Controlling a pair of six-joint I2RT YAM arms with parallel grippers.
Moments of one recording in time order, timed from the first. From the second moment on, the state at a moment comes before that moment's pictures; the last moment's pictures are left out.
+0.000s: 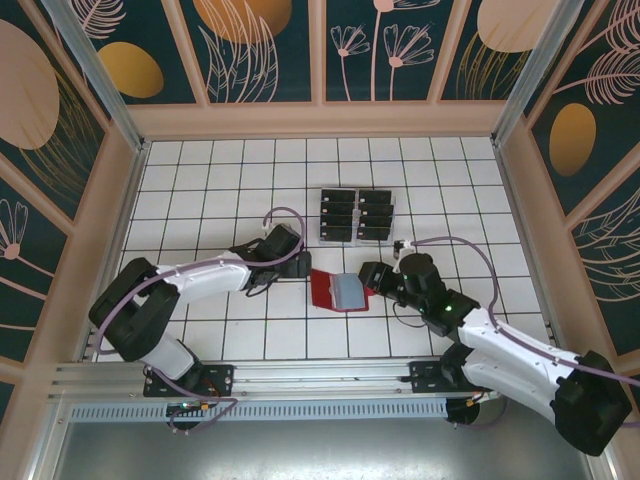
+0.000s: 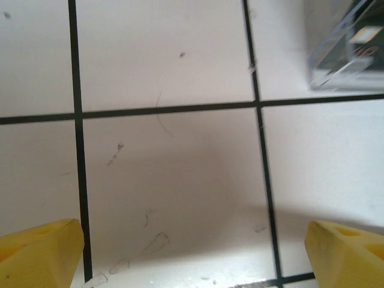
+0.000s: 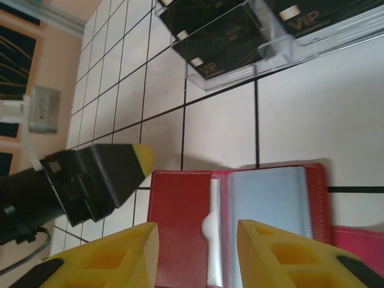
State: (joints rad) left arm -0.75 1.55 0.80 -0.26 -0.21 -0.66; right arm 0.74 0.86 0.34 0.00 -0.06 0.96
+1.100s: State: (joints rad) left arm -0.95 1.59 0.74 -0.30 -0.36 -0.76; right arm 0.73 1.21 0.35 0.14 -0.11 0.90
